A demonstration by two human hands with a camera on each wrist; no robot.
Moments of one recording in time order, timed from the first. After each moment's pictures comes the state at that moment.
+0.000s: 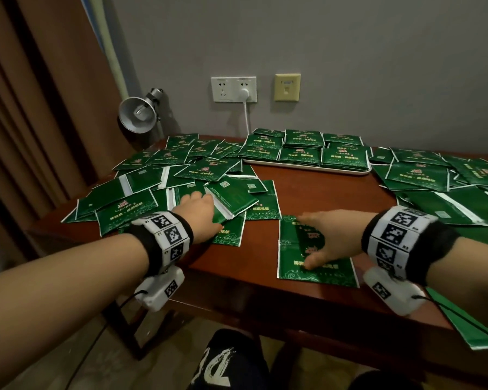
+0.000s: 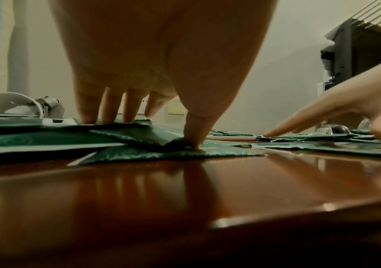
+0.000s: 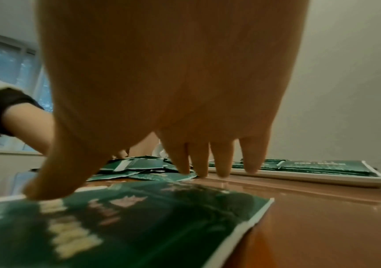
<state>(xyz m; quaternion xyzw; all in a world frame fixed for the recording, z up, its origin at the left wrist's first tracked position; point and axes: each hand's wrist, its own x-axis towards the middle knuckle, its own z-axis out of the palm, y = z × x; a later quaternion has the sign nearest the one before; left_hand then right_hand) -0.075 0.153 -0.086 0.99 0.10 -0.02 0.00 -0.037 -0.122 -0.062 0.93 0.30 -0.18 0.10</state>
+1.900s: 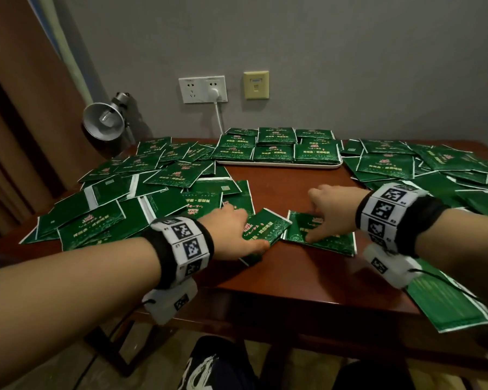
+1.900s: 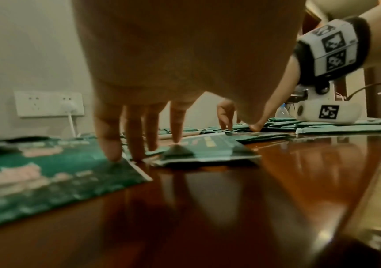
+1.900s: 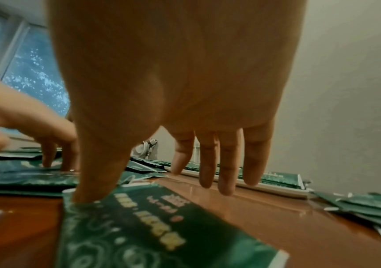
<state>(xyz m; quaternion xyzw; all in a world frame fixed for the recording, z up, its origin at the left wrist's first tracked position) -0.076 0.061 -0.072 0.99 -0.07 -0.09 -0.02 -0.007 -0.163 -0.052 0.96 0.23 -0.09 0.11</state>
